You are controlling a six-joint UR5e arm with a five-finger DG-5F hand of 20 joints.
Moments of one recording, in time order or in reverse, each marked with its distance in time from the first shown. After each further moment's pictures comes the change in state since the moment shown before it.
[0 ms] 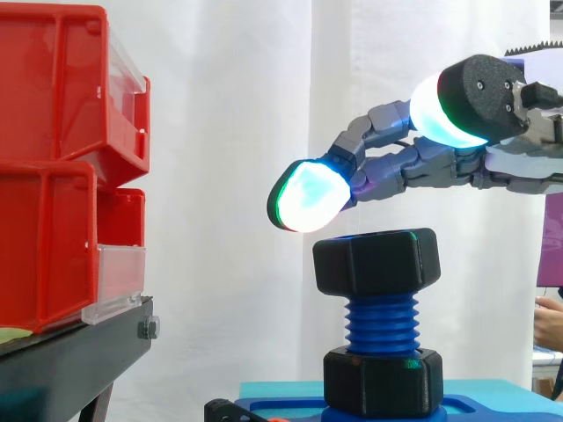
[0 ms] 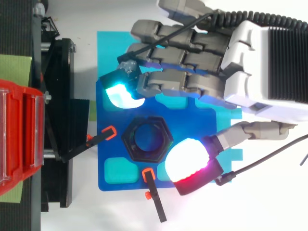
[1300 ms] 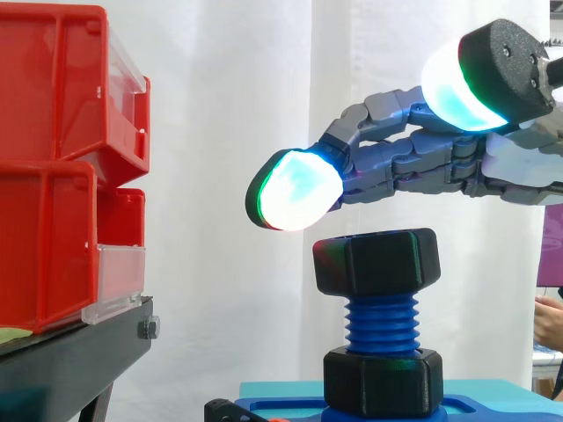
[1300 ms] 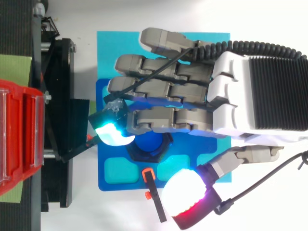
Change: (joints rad) arm 0.011 -0.030 0.001 0.059 -0.075 0.040
